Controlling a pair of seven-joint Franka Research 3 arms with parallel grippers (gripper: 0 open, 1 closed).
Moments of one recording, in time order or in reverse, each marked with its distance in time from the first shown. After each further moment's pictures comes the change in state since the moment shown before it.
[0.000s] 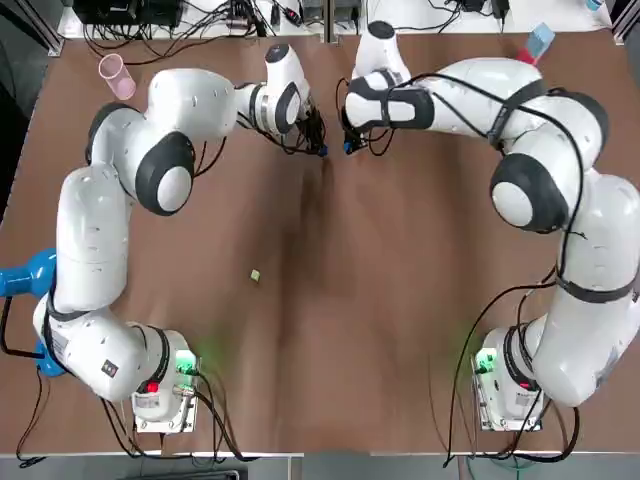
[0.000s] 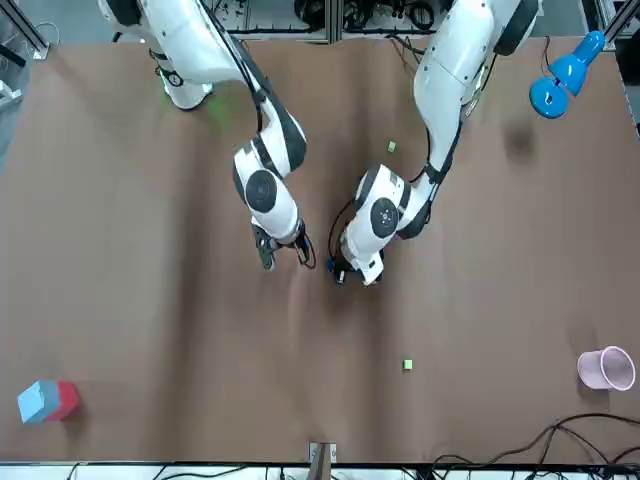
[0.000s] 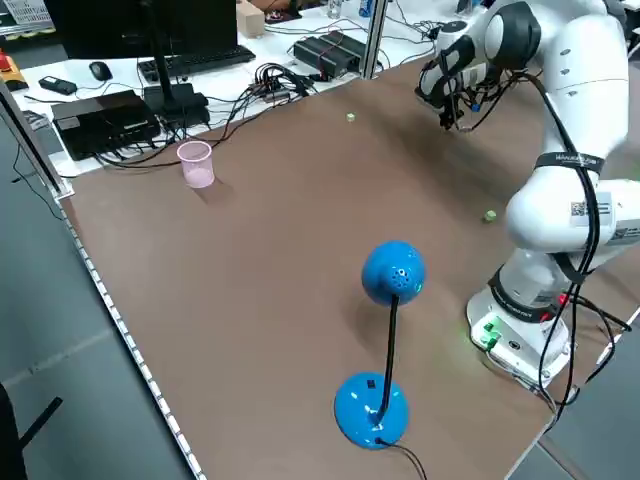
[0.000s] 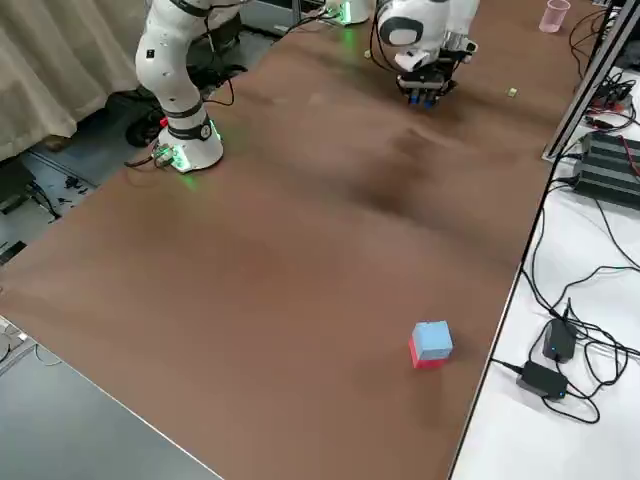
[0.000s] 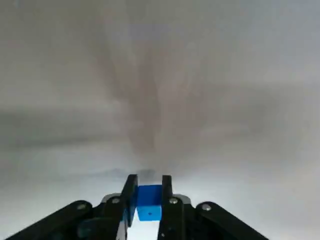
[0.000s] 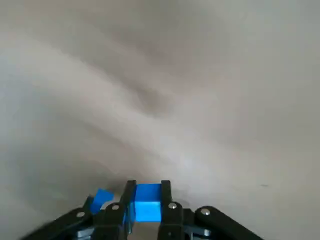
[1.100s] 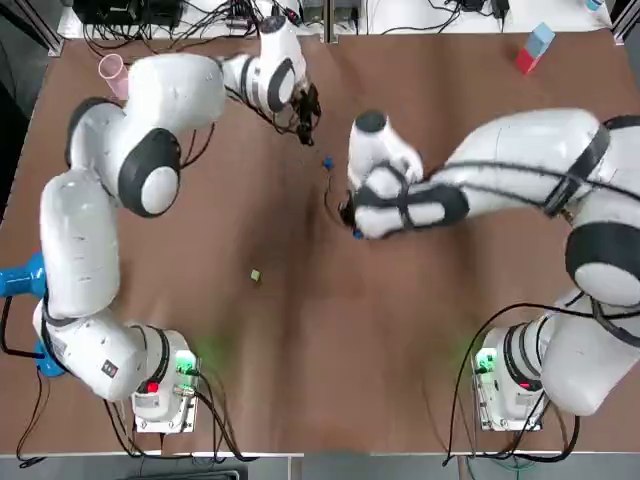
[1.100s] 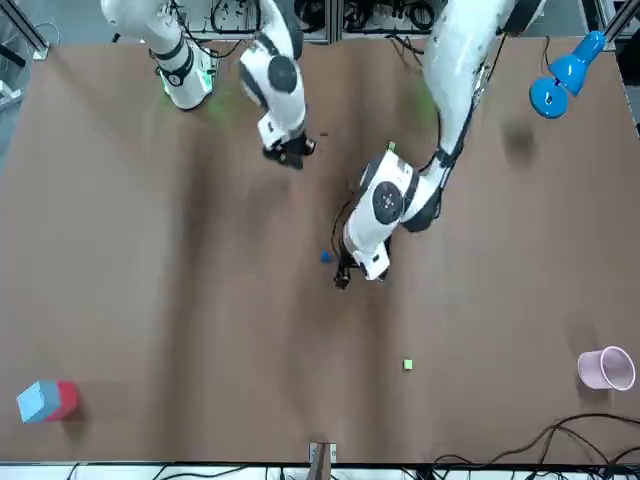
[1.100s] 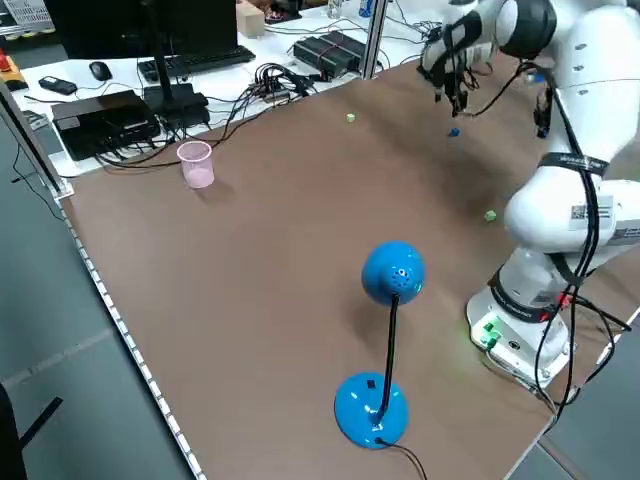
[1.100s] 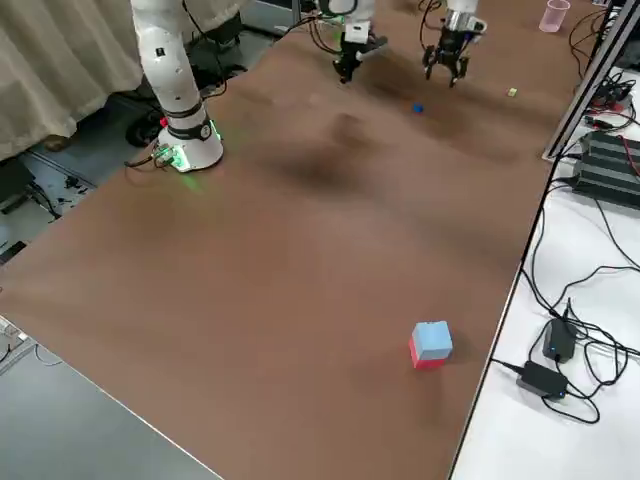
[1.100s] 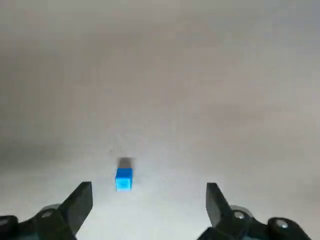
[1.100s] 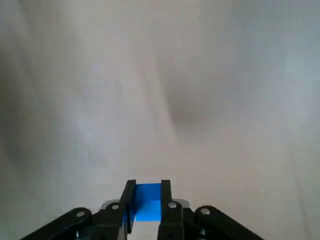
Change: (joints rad) left arm 0.039 -0.155 0.038 0.003 0.139 -0.145 0.020; right arm 0.284 -0.352 0.058 -0.600 -0.098 0.161 -0.488
